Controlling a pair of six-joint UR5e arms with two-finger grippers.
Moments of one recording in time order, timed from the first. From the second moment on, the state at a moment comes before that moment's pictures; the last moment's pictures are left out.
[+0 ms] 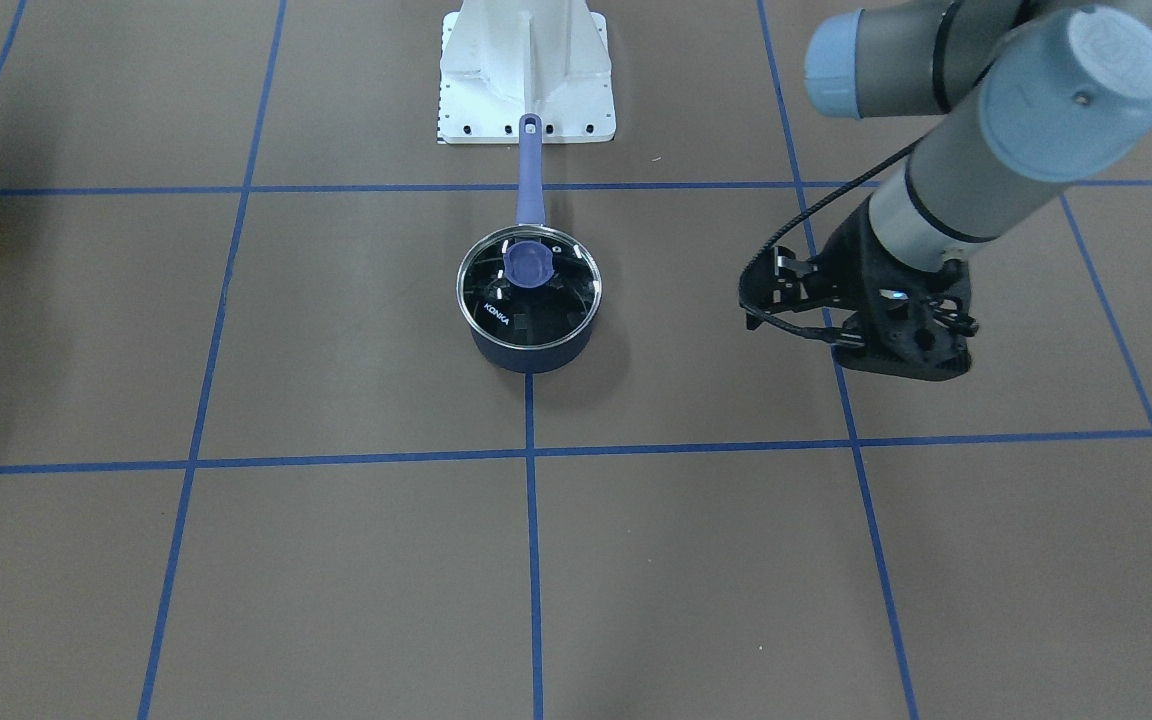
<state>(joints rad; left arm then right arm) -0.92 -2.33 -1.67 -1.40 -2.29 -0.73 1.36 -1.79 1.84 -1.34 2.35 0.09</state>
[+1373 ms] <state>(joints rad) -0.72 -2.46 -1.62 -1.43 -2.11 -0.90 1.10 -1.96 1.83 -1.24 2.27 0.08</state>
